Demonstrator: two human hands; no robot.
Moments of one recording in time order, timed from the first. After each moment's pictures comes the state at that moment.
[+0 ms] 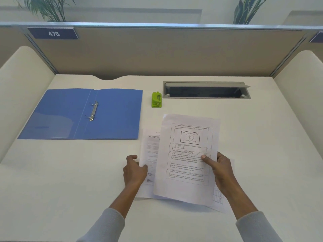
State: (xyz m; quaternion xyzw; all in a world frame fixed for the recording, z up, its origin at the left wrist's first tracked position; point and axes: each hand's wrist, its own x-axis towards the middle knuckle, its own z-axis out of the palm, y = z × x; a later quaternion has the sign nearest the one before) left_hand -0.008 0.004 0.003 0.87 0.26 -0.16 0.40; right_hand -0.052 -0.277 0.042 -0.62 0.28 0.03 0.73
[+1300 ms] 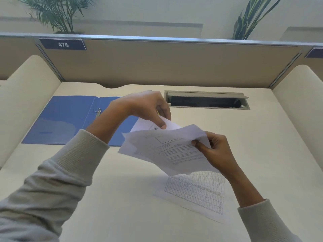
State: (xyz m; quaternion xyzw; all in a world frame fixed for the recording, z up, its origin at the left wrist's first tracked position) left_hand 0.140 -0.020 0.255 0.90 -0.30 -0.25 0.19; right_hand -0.001 -0.261 0.139 -0.81 0.01 -0.02 0.59
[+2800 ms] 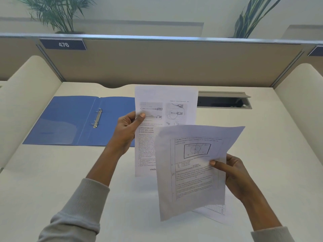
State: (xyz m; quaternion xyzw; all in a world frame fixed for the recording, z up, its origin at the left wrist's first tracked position) left_hand 0.087 0.023 0.152 0.64 0.00 -0.12 0.76; right_hand -0.050 -0.291 0.113 -0.60 0.20 0.09 0.77
